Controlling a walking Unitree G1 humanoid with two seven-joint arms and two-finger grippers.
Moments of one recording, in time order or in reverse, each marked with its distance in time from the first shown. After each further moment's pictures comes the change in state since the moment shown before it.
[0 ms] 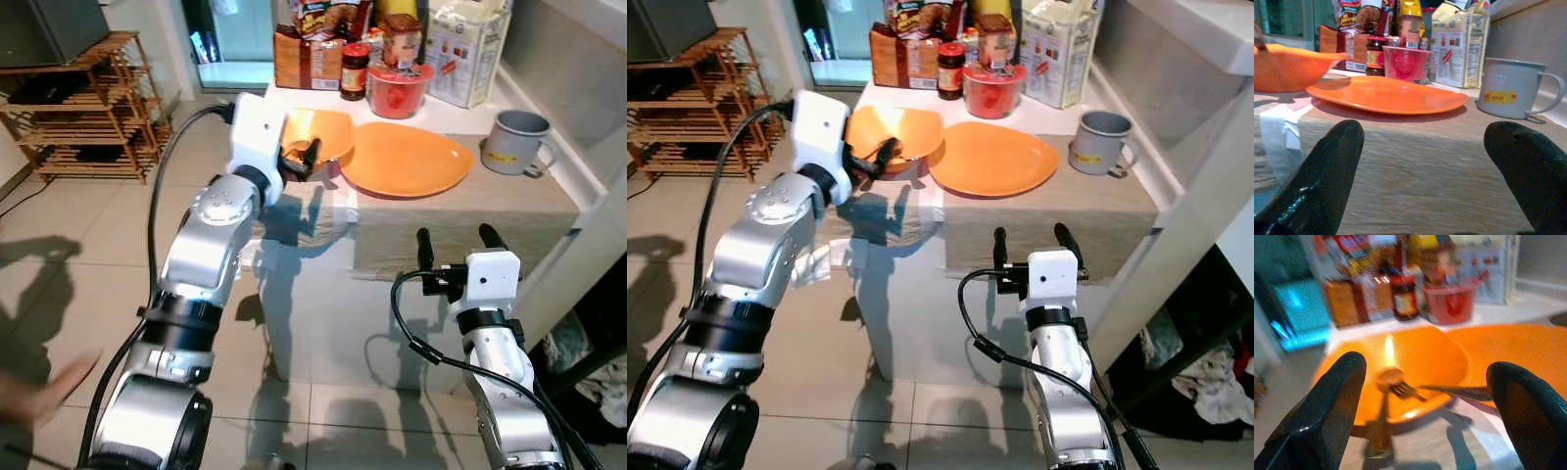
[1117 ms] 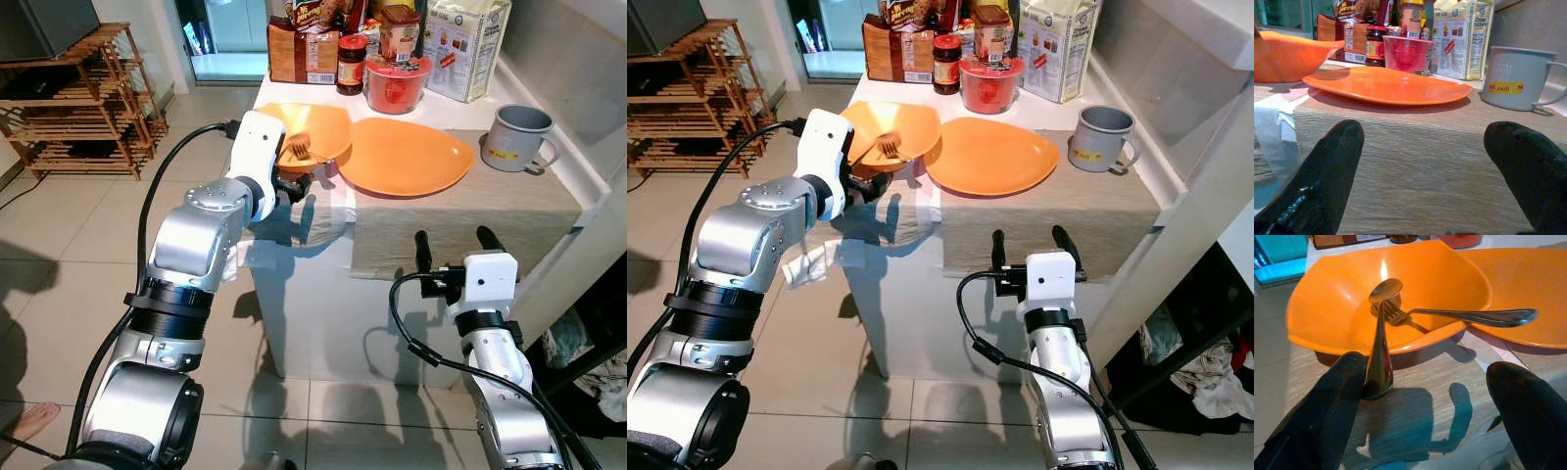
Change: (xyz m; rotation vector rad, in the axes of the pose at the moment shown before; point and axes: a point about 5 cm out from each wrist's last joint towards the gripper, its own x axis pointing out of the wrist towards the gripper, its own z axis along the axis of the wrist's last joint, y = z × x) left arm -0.006 0.009 -0.014 -0.048 0.255 -0.004; right arm -0.001 0.002 -0.001 0.001 0.010 0.008
